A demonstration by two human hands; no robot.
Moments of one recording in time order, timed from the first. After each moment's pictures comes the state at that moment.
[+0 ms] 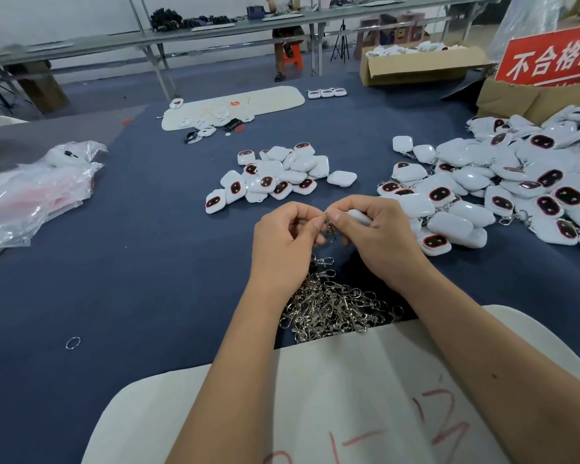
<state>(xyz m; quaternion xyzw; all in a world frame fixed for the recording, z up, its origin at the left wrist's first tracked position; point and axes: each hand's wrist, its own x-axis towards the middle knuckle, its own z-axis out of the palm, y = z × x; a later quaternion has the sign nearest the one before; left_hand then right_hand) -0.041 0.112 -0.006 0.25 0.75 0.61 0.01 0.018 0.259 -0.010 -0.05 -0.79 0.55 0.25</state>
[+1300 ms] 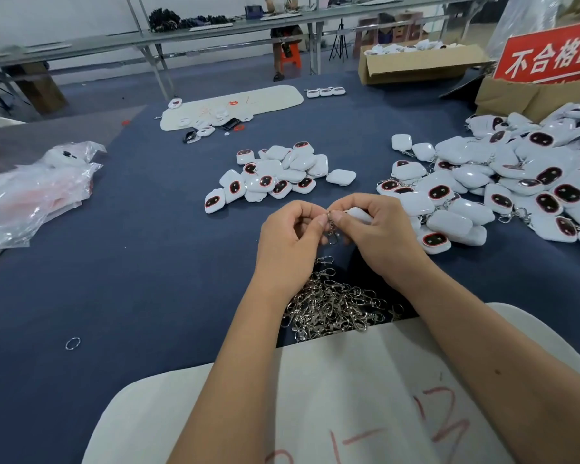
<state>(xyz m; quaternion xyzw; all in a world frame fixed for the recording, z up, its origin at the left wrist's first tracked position) -0.039 0.116 -0.005 0.26 0.75 0.60 0.03 0.017 0.258 -0.007 -0.06 -0.80 0.54 0.26</state>
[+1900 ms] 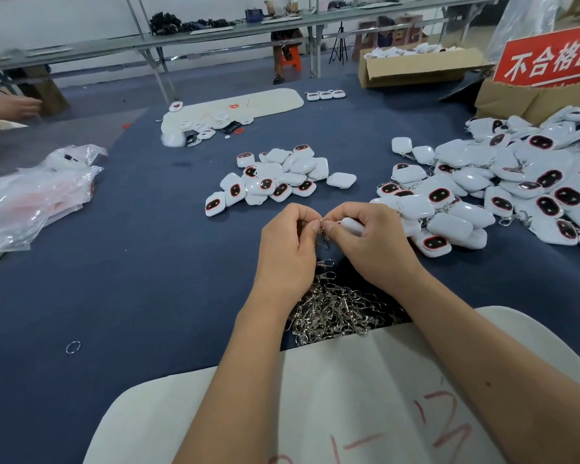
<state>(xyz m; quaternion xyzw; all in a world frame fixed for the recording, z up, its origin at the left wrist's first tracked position) -0.042 0.115 -0.012 0.26 0.80 0.54 -0.03 0.017 0.251 -0.009 -0.07 -0.85 0.44 0.27</state>
